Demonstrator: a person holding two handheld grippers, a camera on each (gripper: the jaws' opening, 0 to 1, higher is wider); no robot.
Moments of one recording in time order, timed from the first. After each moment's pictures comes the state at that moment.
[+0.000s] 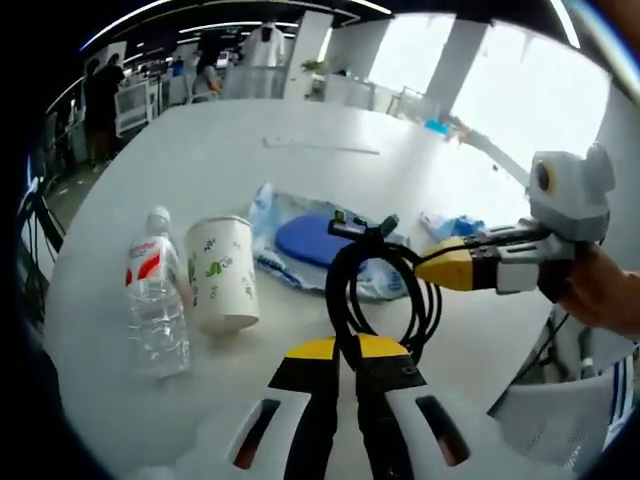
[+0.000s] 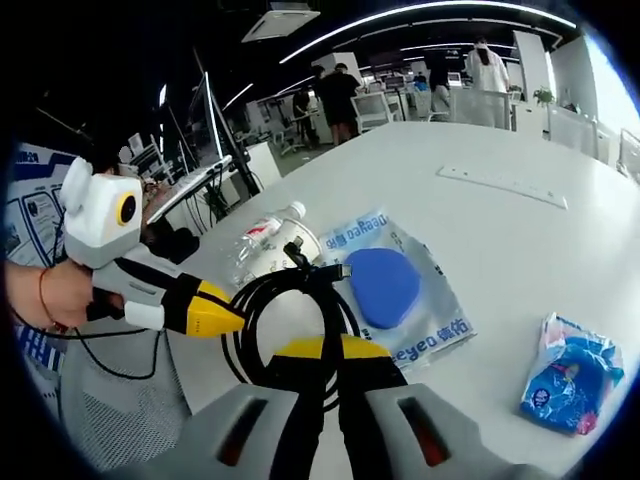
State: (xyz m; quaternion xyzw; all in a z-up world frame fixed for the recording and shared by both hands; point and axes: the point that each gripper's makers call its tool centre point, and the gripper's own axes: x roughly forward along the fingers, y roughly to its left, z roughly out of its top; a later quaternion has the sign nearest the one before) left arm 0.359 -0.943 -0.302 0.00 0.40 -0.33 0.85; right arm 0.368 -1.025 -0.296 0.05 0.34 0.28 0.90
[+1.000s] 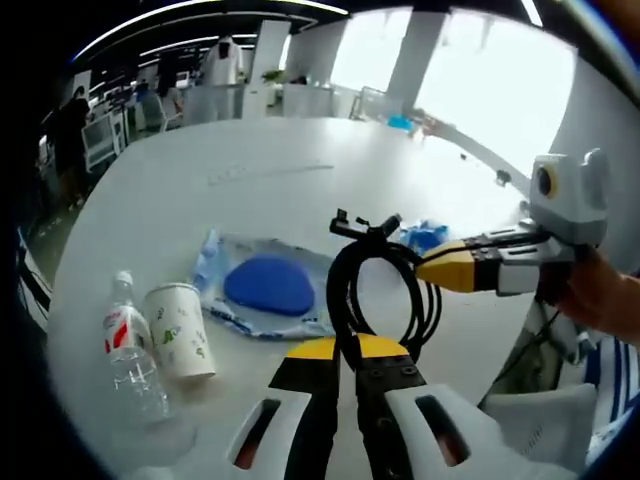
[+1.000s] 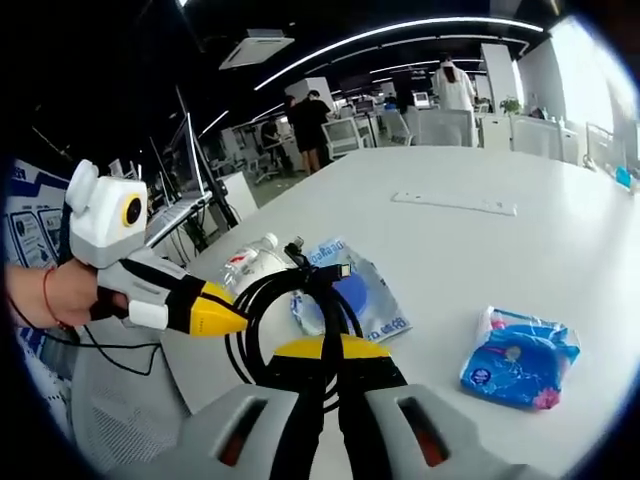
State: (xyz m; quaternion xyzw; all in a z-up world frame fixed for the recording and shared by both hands) left arm 0.355 -1.006 -0.268 0.03 0.38 -0.40 0.84; right arm 0.349 -1.087 -0.260 0.08 0.30 0.21 0.93
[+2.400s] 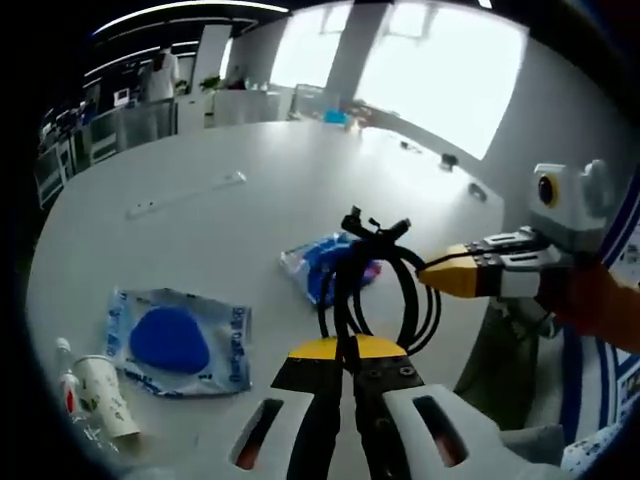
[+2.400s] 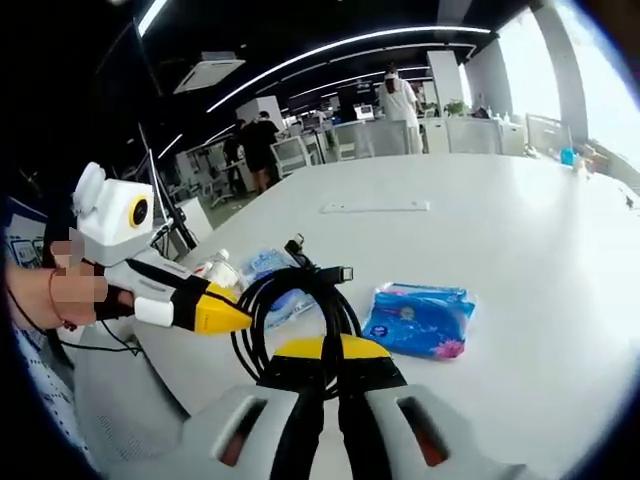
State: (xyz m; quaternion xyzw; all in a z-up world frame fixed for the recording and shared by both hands) left arm 0.315 -1.114 -0.254 0.05 0.37 -0.50 0.78; right arm 0.288 -1.189 -0.242 0.10 0.29 0.11 0.95
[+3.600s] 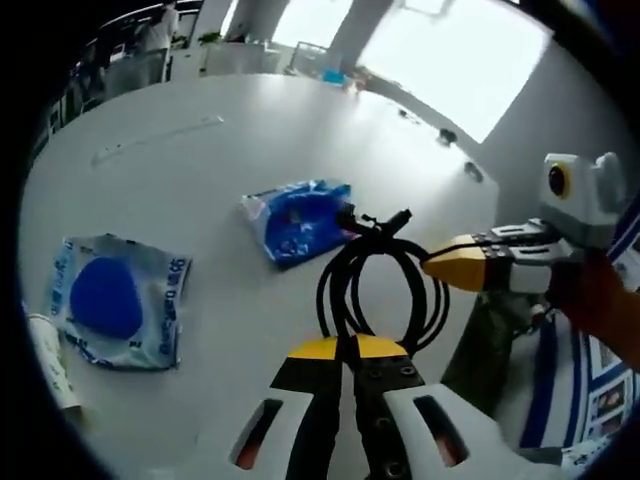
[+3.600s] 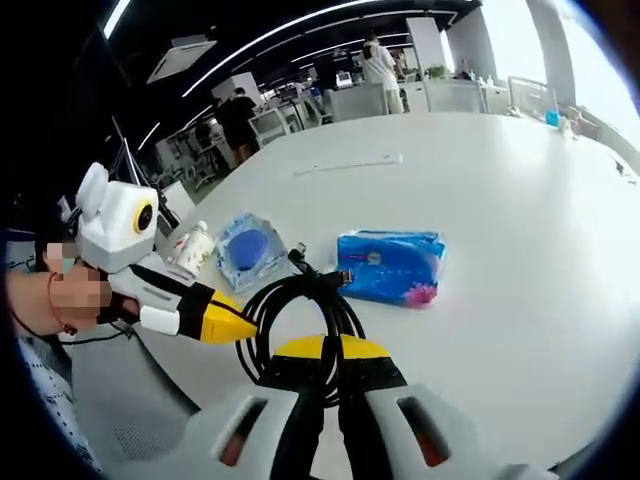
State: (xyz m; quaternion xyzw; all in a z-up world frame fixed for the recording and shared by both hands) left arm 0.287 -1.140 -0.313 0.03 0.46 -0.50 0.74; right arm 0.267 -1.215 -0.287 0.13 0.37 0.09 0.92
